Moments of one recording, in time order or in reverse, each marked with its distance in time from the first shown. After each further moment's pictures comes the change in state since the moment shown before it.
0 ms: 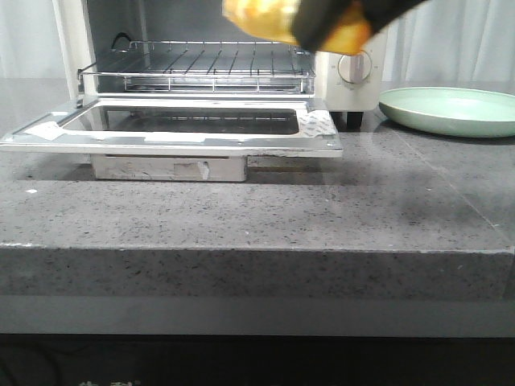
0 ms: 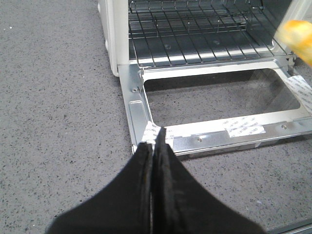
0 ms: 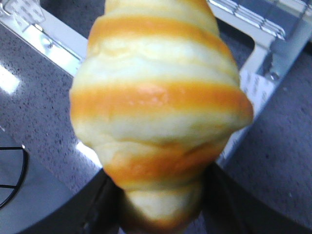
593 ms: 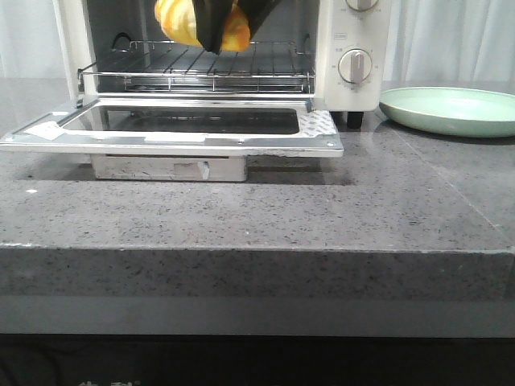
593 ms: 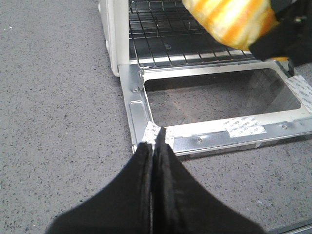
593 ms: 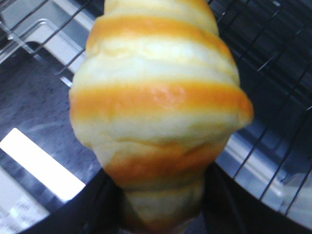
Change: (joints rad) left arm 0.000 0.000 0.000 0.000 0.000 0.000; right arm 0.092 0.486 -0.595 -0.391 0.109 0.129
